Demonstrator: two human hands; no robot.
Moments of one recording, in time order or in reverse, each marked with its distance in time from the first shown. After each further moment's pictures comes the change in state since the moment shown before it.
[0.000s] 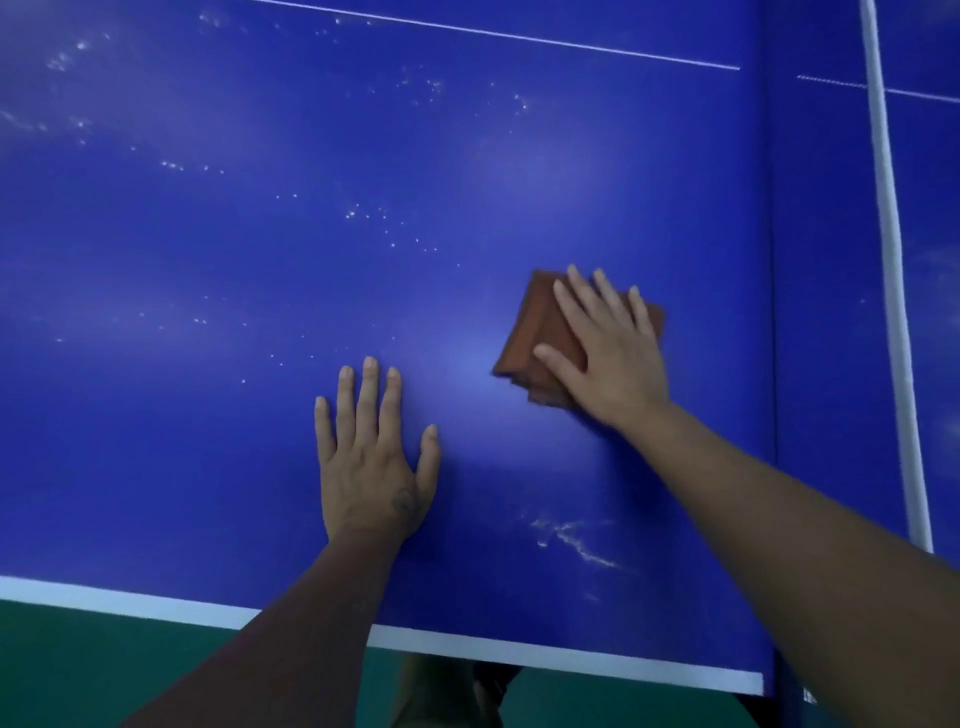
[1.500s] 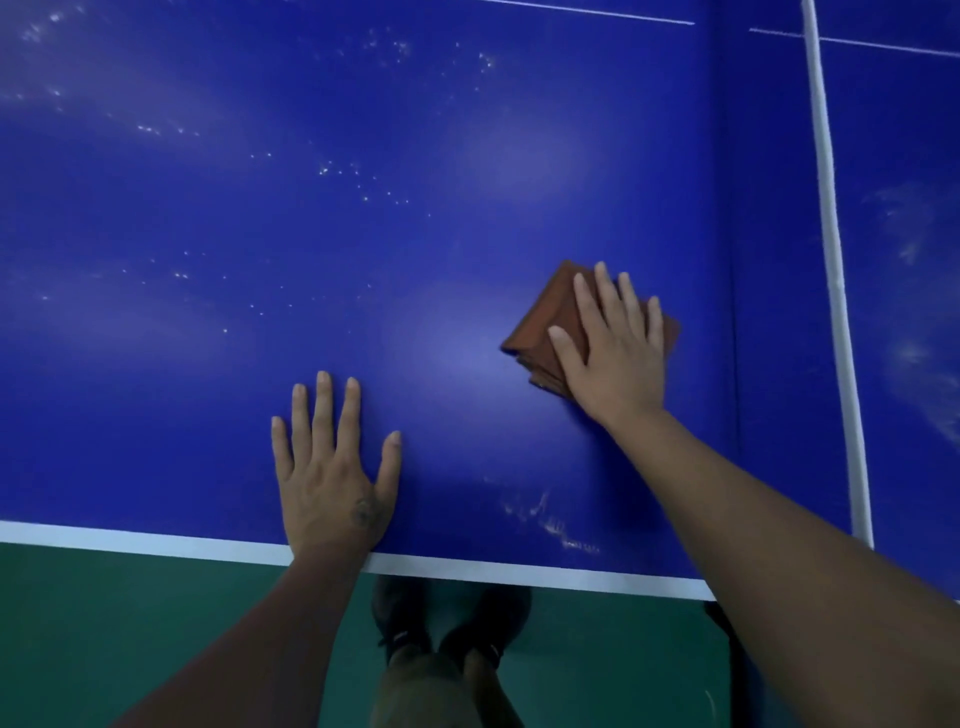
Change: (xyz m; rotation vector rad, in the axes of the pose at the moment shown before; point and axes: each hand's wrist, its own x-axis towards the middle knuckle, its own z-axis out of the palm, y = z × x) left_hand -0.079 -0.018 -0.007 0.025 0.005 -0.072; right_hand -0.082 -0.002 0.004 0.019 0.016 0.275
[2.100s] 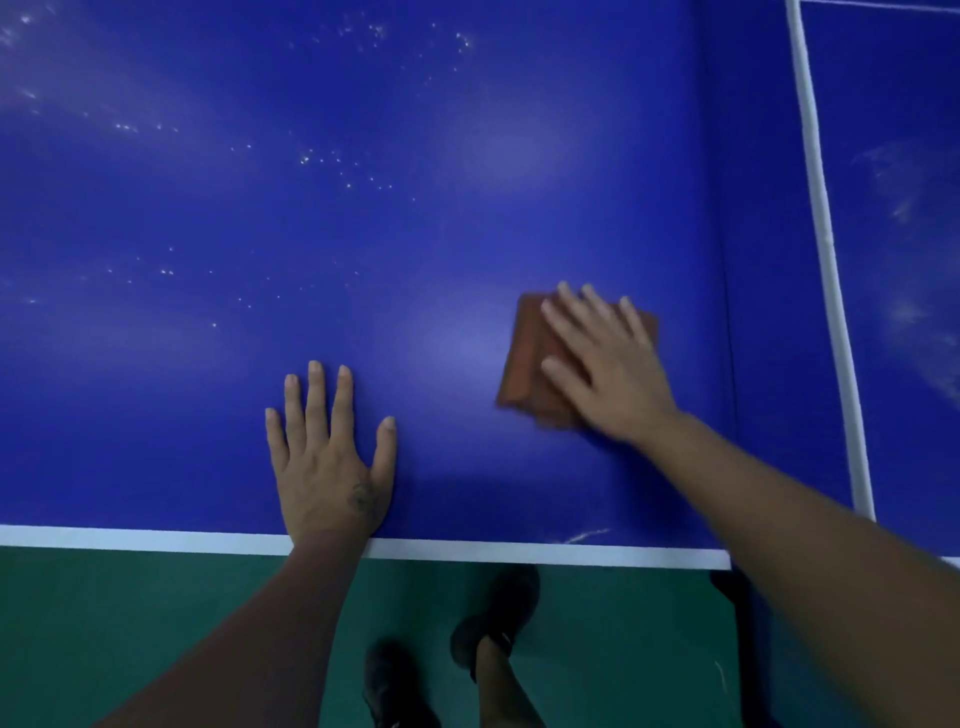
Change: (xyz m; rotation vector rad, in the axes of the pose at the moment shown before) left_hand -0.001 0.005 -0.006 -0.006 -0.013 -0.022; right_hand -0.038 0.022 0.002 0.048 -0.026 -0.313
